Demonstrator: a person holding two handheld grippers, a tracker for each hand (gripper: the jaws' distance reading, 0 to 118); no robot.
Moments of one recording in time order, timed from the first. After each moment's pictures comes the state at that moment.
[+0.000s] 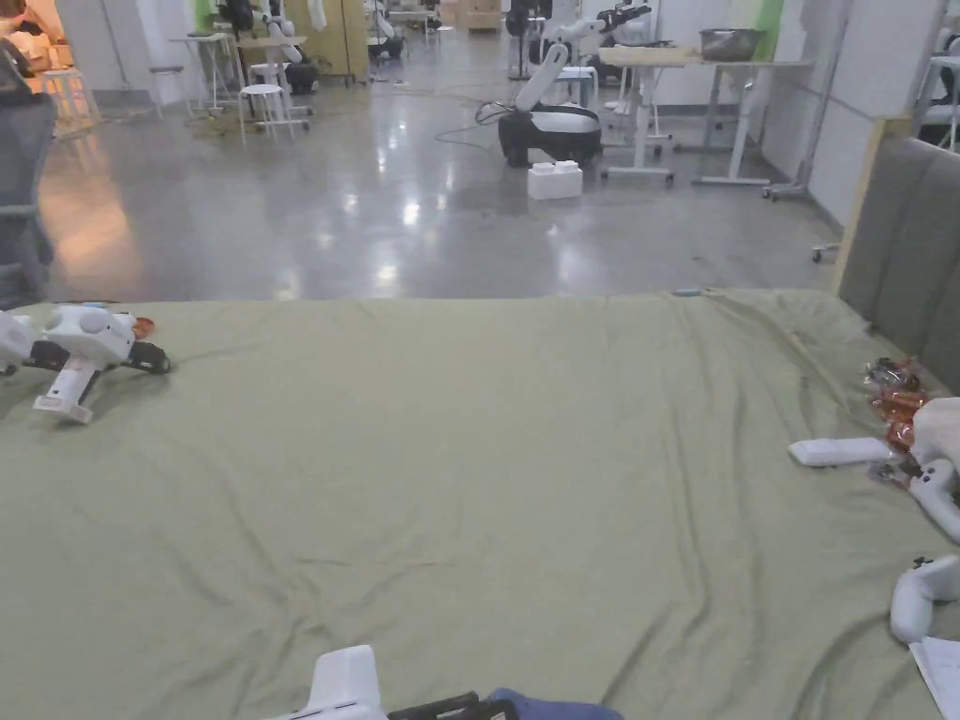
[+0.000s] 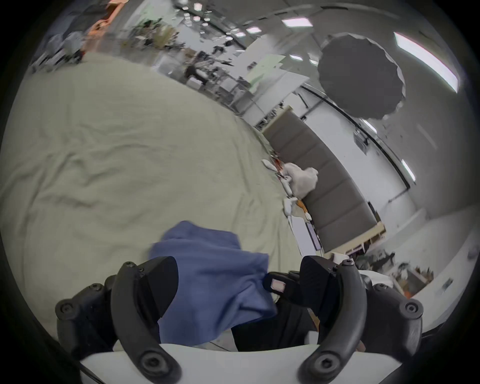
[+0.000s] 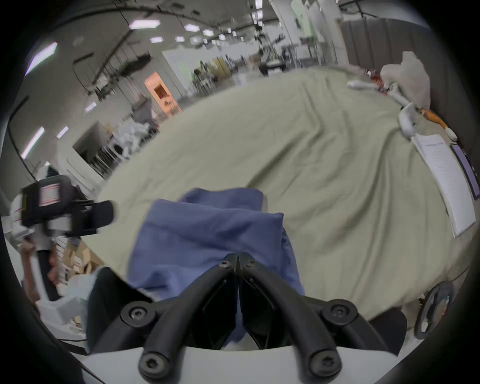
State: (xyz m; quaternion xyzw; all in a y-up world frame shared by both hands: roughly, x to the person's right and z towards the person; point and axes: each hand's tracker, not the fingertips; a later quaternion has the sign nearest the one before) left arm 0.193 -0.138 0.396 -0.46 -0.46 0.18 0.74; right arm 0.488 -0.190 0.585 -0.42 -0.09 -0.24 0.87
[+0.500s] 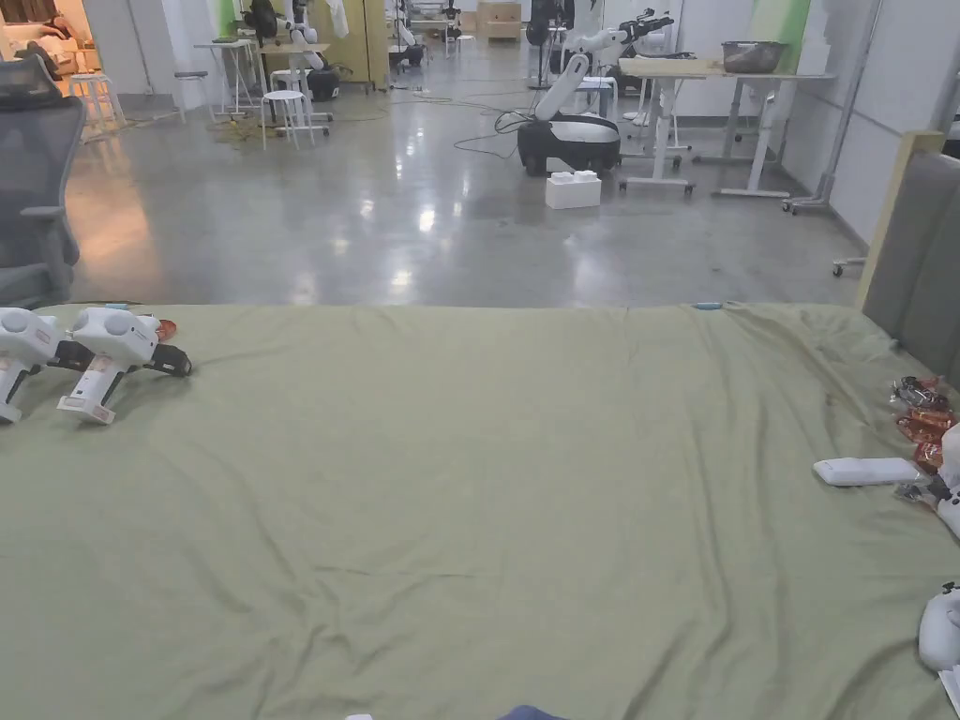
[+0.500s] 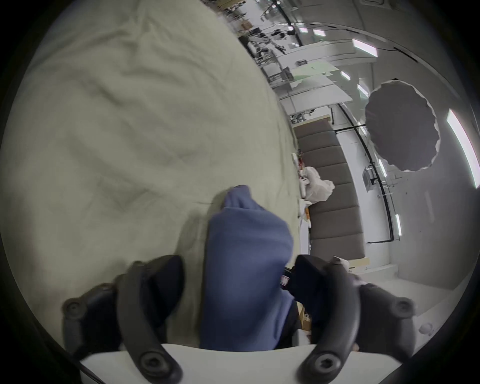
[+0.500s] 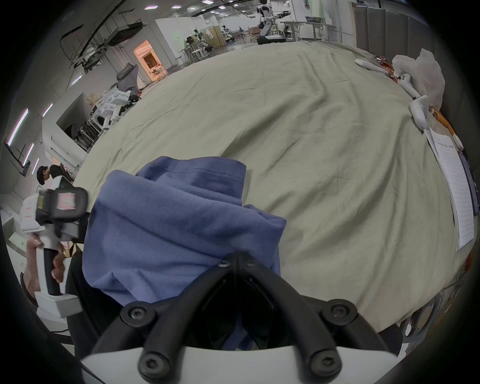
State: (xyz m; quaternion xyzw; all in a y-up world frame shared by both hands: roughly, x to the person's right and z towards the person) left arm 0.200 -0.244 0.362 -0.57 -0.41 0.30 0.65; right arm 0.497 -0.214 0.571 -0.48 -0.09 -0.21 0.85
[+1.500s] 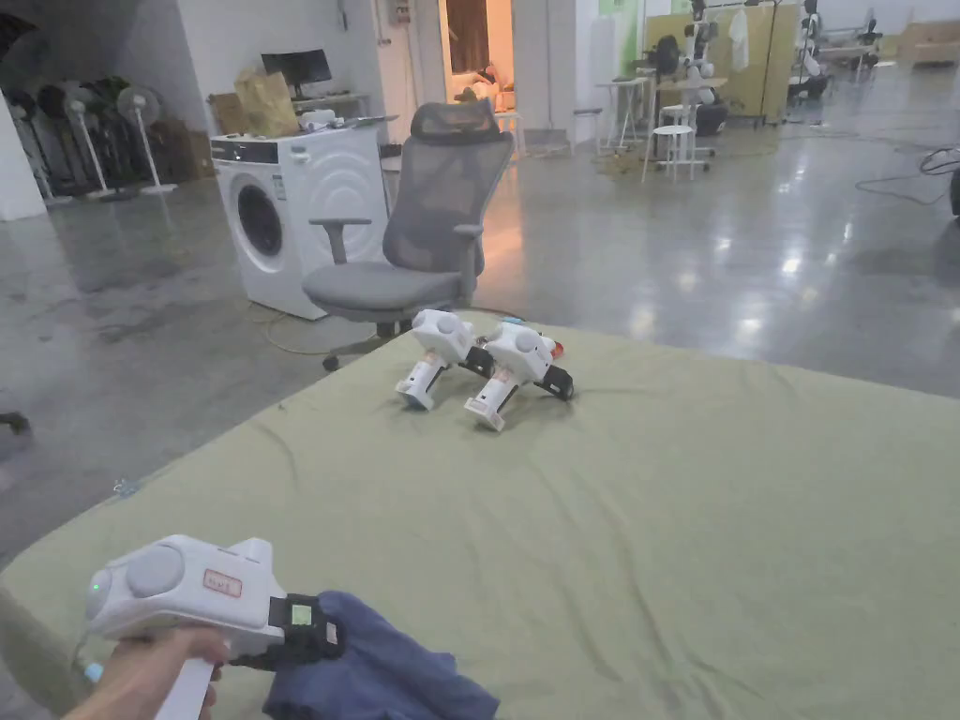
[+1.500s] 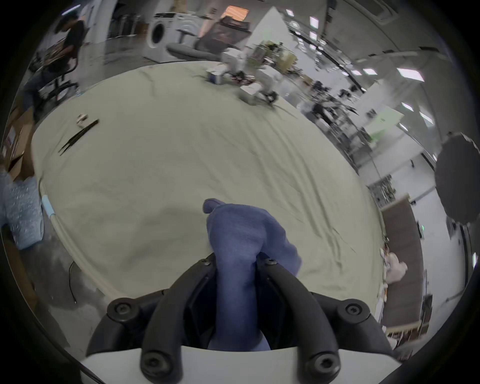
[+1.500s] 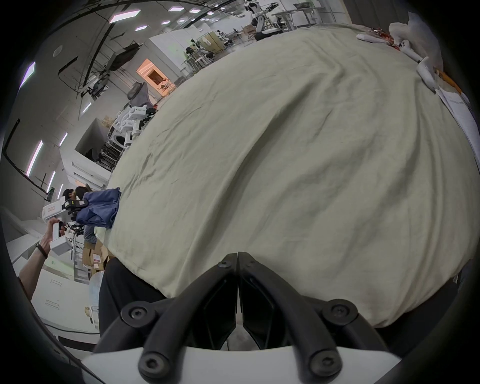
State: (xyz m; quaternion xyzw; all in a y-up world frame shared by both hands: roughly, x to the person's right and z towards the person) left arm -0.179 -0.111 0.178 -0.49 -0.10 0.21 0.84; right arm 0.472 -0.225 0.580 -0.45 -0.04 -0.30 0.84
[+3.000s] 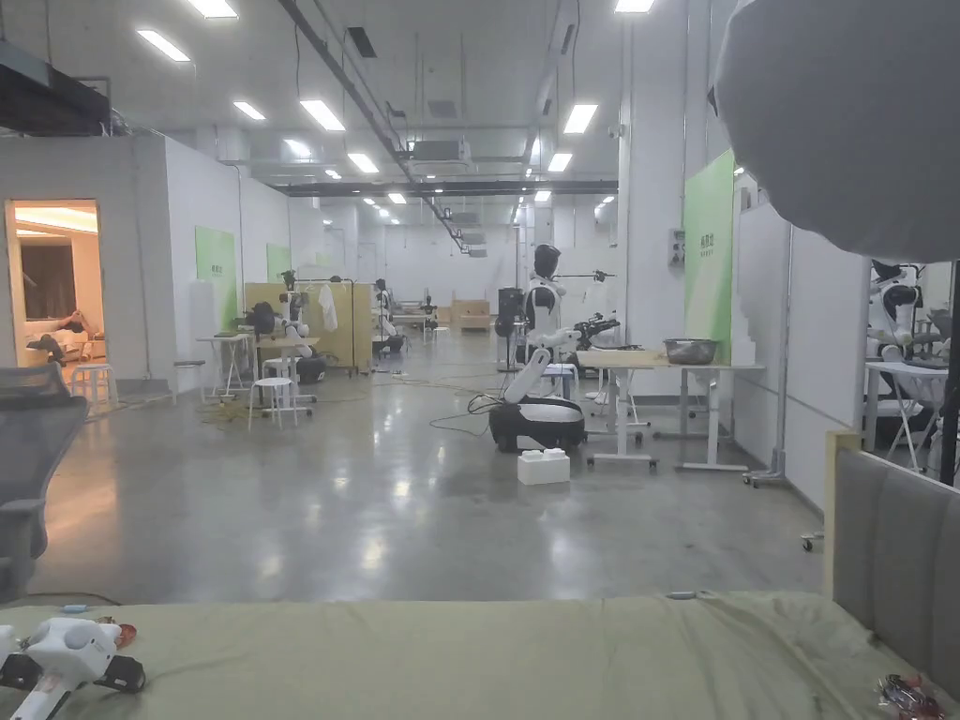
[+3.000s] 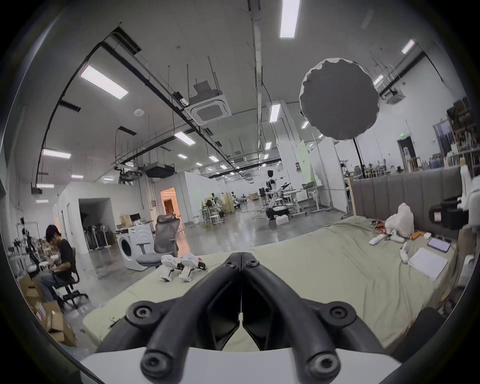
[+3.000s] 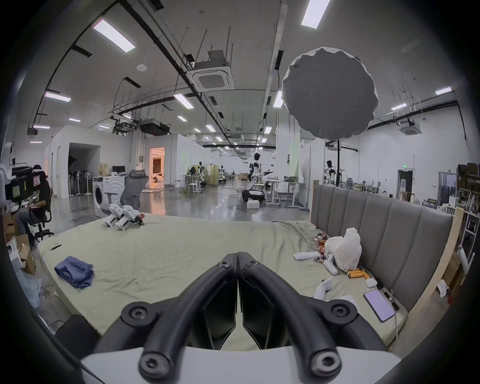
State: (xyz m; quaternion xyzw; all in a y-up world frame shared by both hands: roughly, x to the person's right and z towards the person) left arm 0.089 0.053 0.540 0.04 -0.19 -0.10 0.98; right arm 0.444 0.001 0.700 -0.07 -0.22 0.01 0.97
